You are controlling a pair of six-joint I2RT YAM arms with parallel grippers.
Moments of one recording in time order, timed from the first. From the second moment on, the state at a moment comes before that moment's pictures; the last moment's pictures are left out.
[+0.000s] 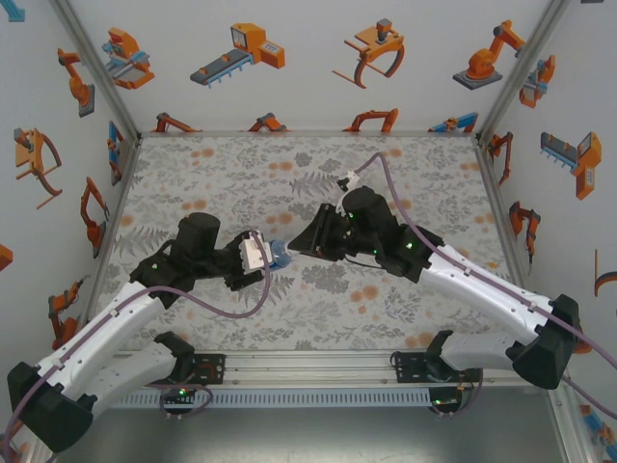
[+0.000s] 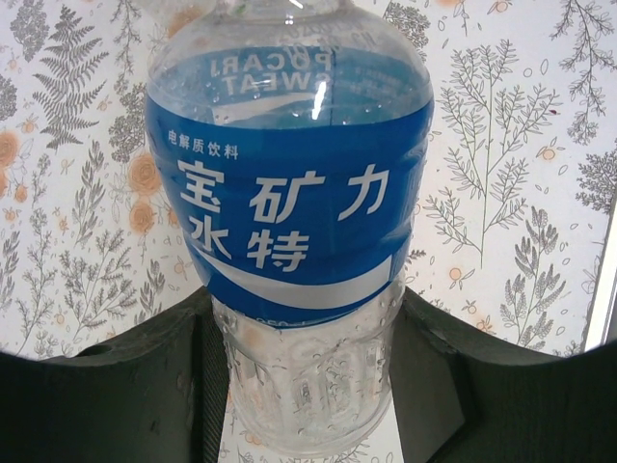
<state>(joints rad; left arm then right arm) -0.64 0.89 0.76 -0.53 0.44 0.71 0.91 1.22 1.11 -0.39 -0.17 1.05</state>
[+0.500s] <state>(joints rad) -0.65 0.89 0.76 -0.50 0.54 0.72 0.90 1.09 1.20 -0.38 -0.23 0.29</state>
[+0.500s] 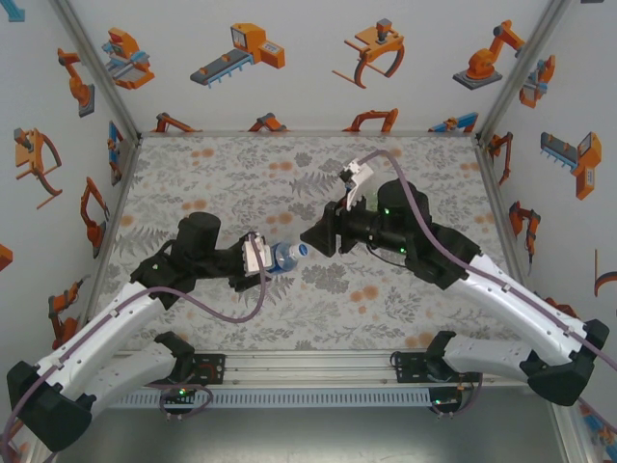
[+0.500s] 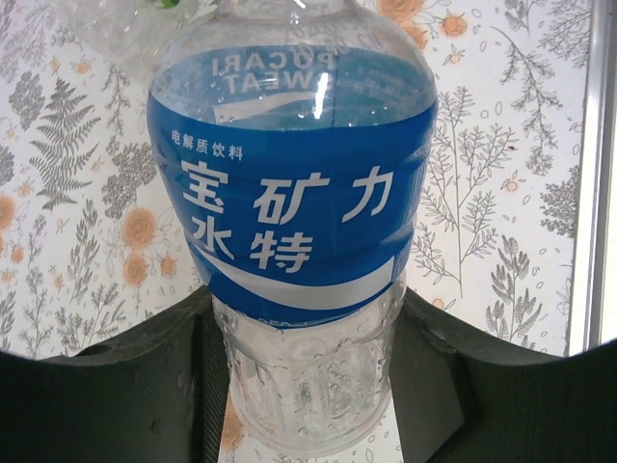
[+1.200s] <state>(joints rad) -0.65 0.88 0.76 -0.50 0.66 0.75 0.90 1.15 1.24 -0.51 -0.65 -0.49</state>
